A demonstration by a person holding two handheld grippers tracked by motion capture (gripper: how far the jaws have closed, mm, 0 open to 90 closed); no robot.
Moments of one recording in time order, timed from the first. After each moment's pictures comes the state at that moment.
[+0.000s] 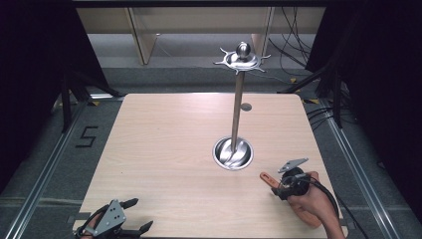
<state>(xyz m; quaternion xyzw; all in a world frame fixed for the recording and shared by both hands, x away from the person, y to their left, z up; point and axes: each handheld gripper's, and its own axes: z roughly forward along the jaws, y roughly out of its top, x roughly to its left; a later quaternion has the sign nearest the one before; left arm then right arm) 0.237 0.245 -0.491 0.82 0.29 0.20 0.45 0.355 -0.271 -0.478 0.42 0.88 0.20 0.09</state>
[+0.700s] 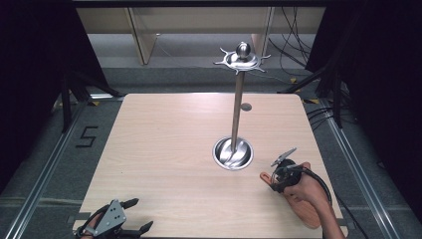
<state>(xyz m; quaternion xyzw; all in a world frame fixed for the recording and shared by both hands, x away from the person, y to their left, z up) 0.237 0.243 -0.491 0.82 0.29 0.19 0.45 0.383 -0.260 -0.474 0.40 0.90 0.15 0.06</state>
